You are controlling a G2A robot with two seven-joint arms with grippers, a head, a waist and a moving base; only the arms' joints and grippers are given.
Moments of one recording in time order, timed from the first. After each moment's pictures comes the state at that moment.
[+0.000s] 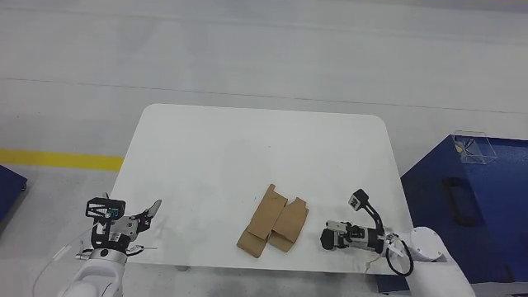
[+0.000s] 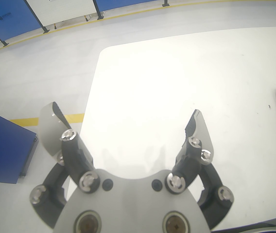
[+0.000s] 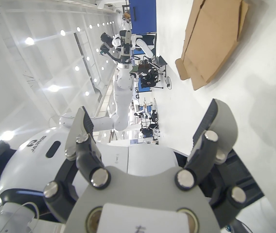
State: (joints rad) left arm 1.73 -1.15 -1.60 -1.80 1.33 0.00 0.00; right arm -1.30 -1.12 1.44 -1.15 0.37 -0.37 1.37
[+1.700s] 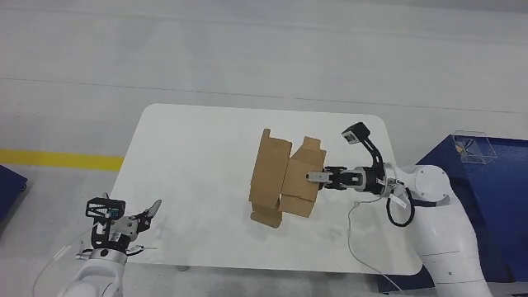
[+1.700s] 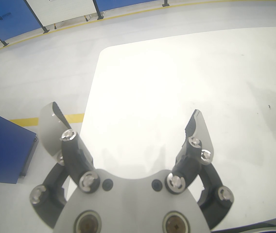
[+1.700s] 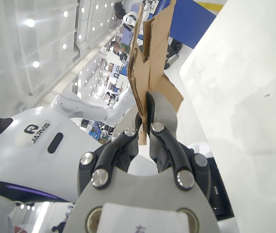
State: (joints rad) left arm 1.73 -1.15 -1.60 -1.80 1.33 0.00 0.00; right arm -1.00 -1.10 1.43 -1.48 0.43 -0.32 1.42
